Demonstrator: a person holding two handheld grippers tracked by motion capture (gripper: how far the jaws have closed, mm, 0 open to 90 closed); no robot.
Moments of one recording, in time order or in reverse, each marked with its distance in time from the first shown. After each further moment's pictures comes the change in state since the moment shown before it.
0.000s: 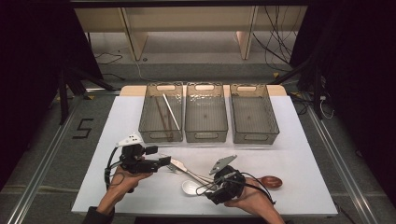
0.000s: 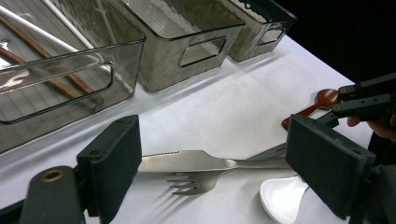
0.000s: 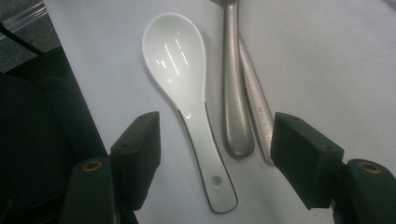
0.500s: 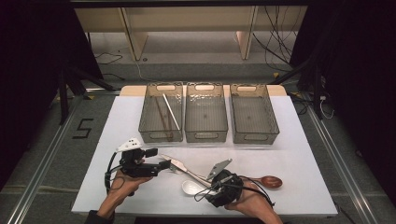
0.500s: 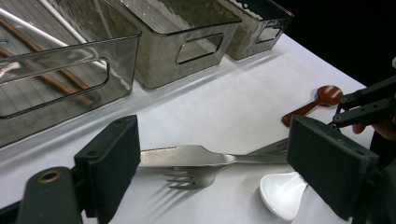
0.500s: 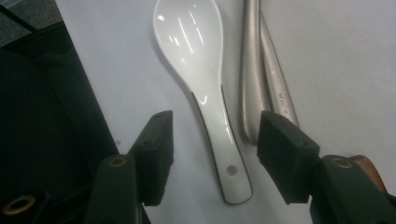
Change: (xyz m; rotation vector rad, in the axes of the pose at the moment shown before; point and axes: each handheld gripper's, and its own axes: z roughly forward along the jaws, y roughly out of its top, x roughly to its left) left arm -0.004 -0.011 0.001 -0.016 0.003 0.029; right arm 0.009 -0.003 0.007 0.061 0.006 -0.024
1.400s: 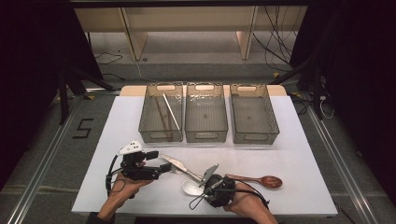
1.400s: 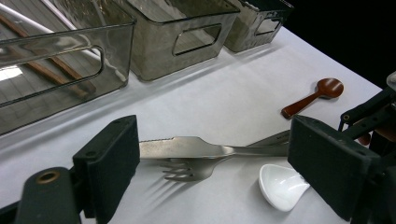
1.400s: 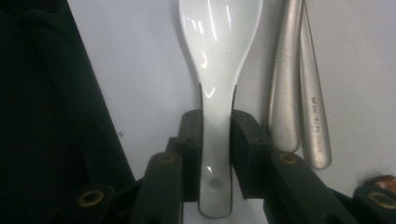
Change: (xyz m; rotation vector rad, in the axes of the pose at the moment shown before) left arm -0.001 -0.006 0.002 0.013 -0.003 -0.003; right arm 0.012 0.011 0.016 0.111 -0.023 -0.121
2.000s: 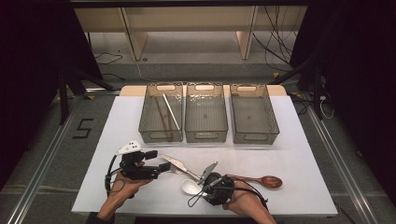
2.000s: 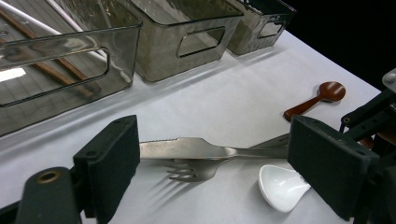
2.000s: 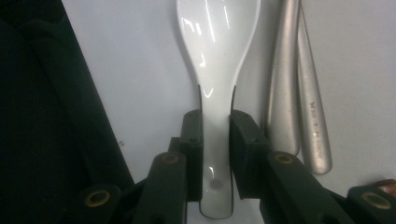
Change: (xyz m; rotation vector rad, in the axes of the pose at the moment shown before) left arm 0.002 0.000 -0.003 -0.019 0.011 -0.017; right arm -0.003 0.004 0.000 -0.003 0.014 0.025
